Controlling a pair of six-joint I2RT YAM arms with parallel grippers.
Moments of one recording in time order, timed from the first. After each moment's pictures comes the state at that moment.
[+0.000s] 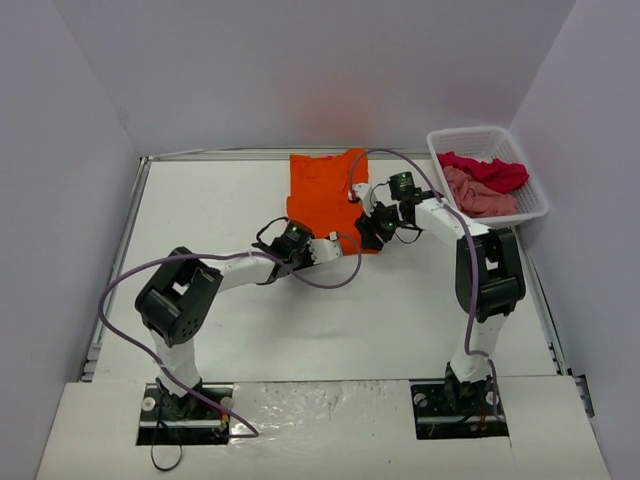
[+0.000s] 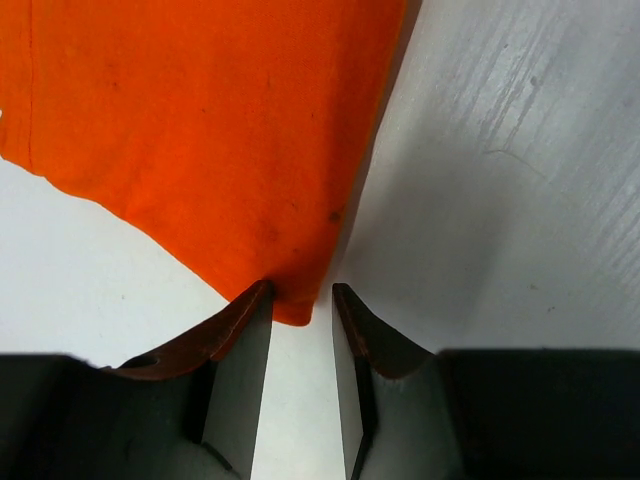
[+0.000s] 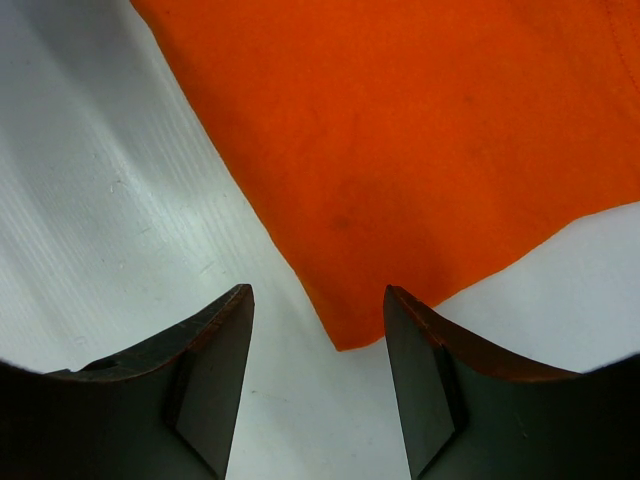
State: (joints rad) left arm -0.67 1.83 1.06 -0.05 -0.10 0.75; right arm 0.27 1.90 1.34 -0.50 -0.54 -0.69
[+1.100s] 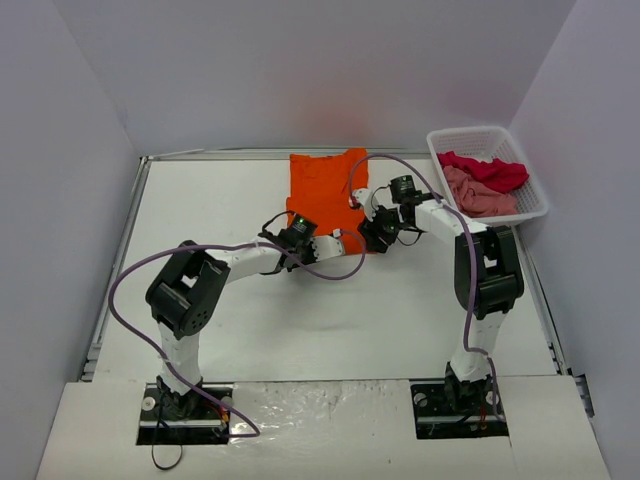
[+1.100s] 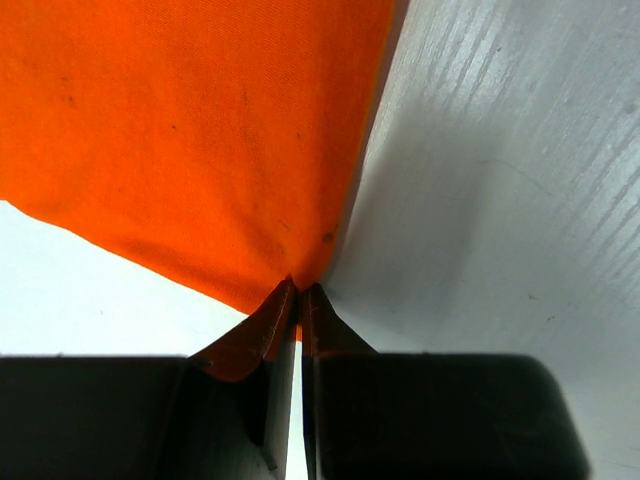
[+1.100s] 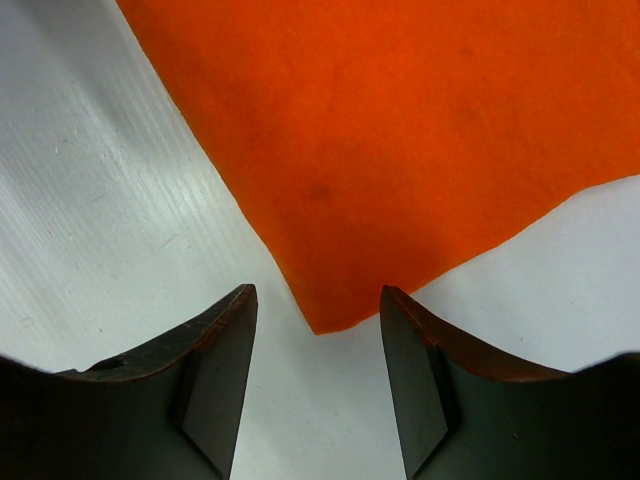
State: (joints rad) left arm -0.66 1.91 1.19 -0.23 -0.07 0.75; right arm 0.26 1.93 1.32 -0.50 -0.49 -0.75
